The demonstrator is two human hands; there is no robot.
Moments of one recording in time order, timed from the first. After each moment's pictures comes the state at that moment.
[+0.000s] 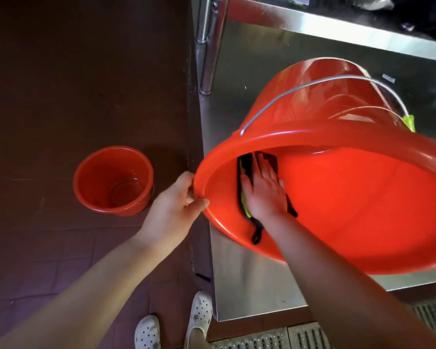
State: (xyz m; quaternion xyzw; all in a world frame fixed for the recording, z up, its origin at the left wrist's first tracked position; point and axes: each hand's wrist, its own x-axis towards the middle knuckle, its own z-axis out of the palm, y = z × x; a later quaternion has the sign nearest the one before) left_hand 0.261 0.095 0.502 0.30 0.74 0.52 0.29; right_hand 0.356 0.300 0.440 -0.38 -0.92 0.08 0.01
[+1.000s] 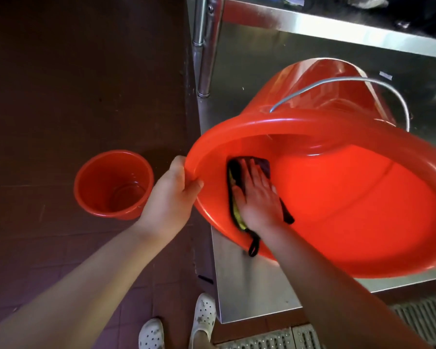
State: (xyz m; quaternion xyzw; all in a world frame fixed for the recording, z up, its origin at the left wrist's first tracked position) left_hand 0.244 0.109 0.516 0.31 0.78 0.50 0.22; right_hand 0.362 0.275 0.442 -0.34 -0.94 0.07 0.00
